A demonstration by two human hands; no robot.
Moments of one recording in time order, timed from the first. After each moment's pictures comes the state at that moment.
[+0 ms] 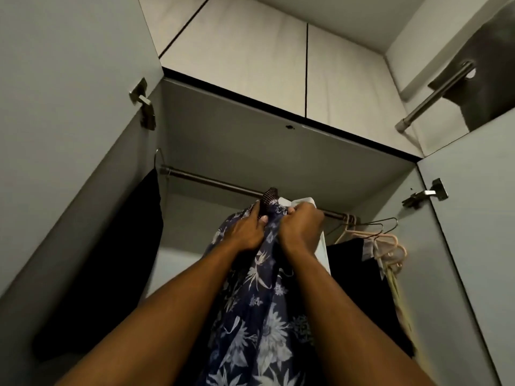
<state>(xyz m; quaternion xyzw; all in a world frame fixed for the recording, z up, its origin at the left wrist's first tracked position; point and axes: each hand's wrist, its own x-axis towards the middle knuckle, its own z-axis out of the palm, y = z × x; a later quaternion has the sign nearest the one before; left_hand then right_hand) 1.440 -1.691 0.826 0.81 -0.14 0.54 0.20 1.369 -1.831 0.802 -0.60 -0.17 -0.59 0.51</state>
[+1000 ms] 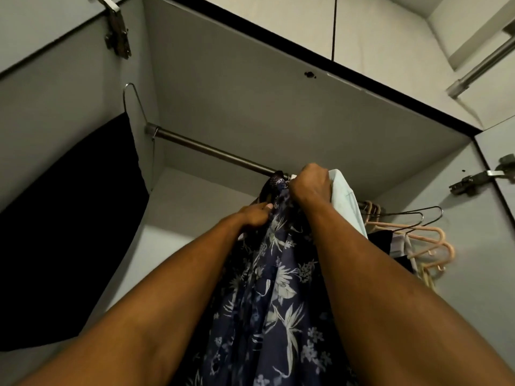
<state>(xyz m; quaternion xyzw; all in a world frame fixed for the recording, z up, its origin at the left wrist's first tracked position) 1.580 -1.679 0.885 0.86 -0.11 0.44 0.24 1.469 -1.833 0.891 -0.71 -0.19 -0.58 0.33</state>
